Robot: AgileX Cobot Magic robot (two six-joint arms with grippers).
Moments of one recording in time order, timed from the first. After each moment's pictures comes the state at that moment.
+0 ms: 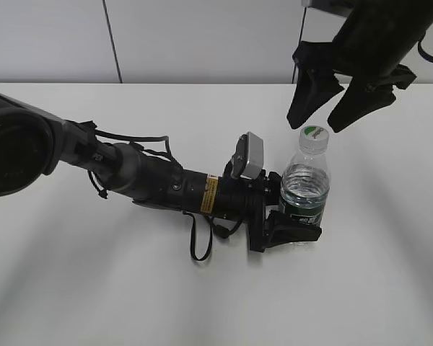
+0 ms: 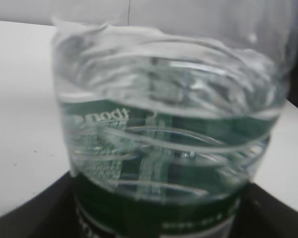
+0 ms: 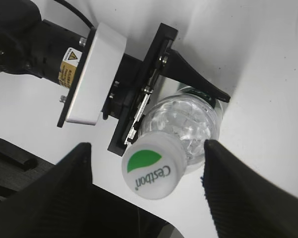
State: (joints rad) left arm -0.61 2.57 -1.51 1.27 -1.19 -0.65; right arm 0.27 1.81 -1.51 0.41 1.21 -0.15
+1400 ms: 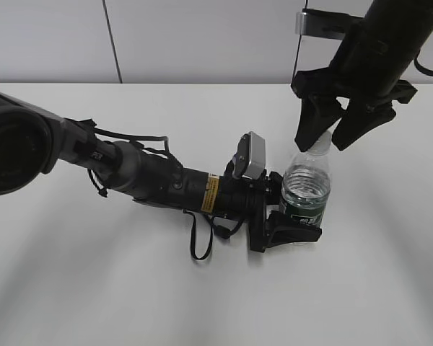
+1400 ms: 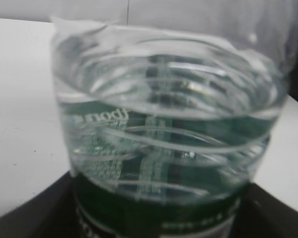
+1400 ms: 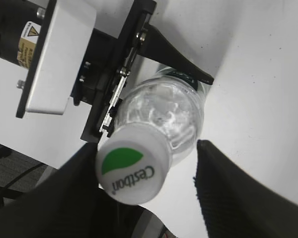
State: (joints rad) left arm -0.61 2.56 -1.51 1.28 -1.17 -0.65; right arm 0.31 1.82 -1.47 0.32 1.22 -0.13
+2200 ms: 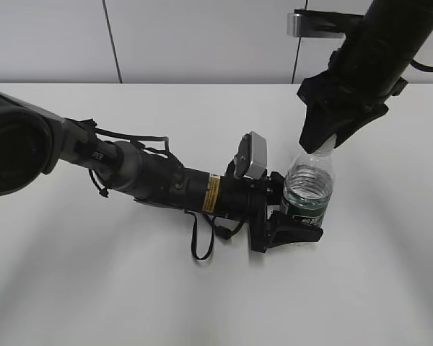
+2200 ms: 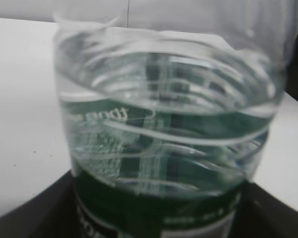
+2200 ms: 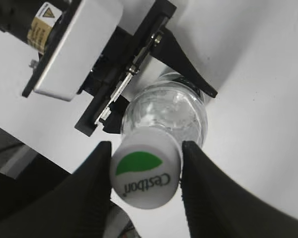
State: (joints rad) left arm -0.61 2.56 -1.51 1.28 -1.17 -0.65; right arm 0.31 1.82 -1.47 0.33 1.22 -0.33
